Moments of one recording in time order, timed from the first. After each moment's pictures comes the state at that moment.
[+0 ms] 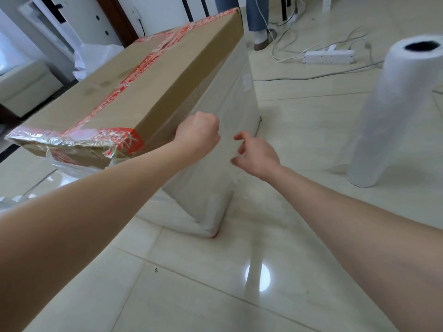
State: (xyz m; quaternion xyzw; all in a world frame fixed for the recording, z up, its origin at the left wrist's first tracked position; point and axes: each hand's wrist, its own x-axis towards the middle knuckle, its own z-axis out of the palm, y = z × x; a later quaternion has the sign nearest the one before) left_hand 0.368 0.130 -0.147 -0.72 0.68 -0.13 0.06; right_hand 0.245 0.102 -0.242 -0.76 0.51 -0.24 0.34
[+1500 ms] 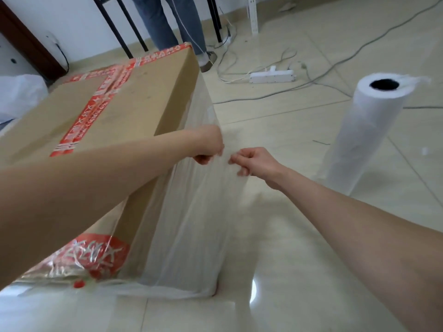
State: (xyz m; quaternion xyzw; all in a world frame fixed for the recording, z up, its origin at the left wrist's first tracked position) left_hand 0.351 0.004 -0.112 -0.69 0.67 0.25 0.10; right_hand 0.230 0.023 -0.229 -0.53 0.47 -0.39 0.59
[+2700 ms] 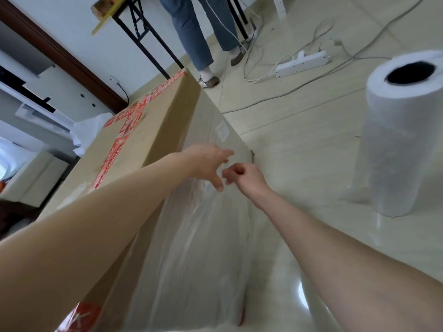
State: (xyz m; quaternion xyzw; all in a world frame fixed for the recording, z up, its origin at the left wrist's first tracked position) left_hand 0.337 -0.052 -0.127 -0.52 0.75 -0.02 0.41; right_hand 0.258 -0.021 -0.253 -0.46 0.44 -0.46 0.62
